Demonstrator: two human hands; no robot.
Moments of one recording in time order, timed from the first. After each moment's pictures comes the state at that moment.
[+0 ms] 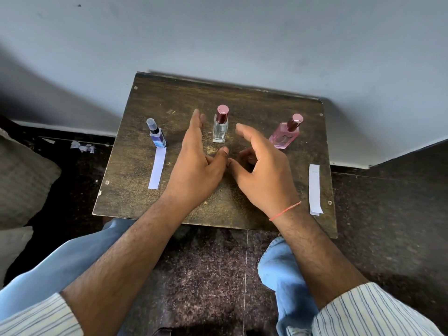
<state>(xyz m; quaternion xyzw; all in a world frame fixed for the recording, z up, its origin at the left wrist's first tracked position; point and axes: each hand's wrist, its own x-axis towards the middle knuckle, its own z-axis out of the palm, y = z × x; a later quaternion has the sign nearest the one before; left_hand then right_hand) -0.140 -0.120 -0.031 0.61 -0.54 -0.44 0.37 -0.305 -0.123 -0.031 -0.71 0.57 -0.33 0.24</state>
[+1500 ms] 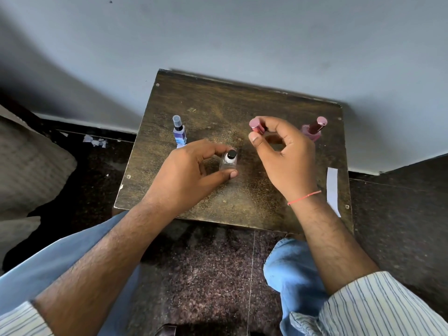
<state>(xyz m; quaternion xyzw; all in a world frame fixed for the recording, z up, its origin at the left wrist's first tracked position) -0.082 -0.100 -0.017 0.59 -0.68 -0.32 0.30 -0.295 -0.148 -0.025 -0.65 0.57 -0.43 0.25</state>
